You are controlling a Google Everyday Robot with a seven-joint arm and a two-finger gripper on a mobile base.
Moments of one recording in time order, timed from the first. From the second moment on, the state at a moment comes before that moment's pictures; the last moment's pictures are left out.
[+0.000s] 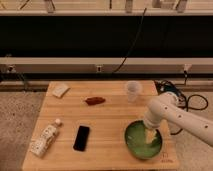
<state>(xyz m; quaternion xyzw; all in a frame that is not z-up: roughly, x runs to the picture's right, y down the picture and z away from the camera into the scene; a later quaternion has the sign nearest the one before) 0.226 0.237 0.795 -0.34 -0.07 -0.02 0.94</state>
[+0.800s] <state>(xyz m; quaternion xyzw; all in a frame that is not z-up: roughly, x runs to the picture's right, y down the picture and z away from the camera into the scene) 0.227 0.242 0.799 -0.34 -0.08 -0.04 0.94</state>
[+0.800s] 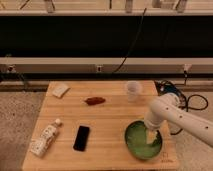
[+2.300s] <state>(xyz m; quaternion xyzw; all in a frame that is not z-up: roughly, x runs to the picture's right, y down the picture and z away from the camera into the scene) 0.205 0.222 0.813 -0.33 -0.10 -0.09 0.93</state>
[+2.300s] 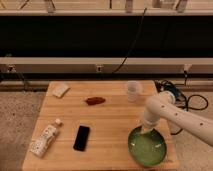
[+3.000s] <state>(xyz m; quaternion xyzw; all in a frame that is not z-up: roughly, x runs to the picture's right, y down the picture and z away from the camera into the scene) 0.169 0.190 0.839 -0.33 -0.11 -0.12 0.93</state>
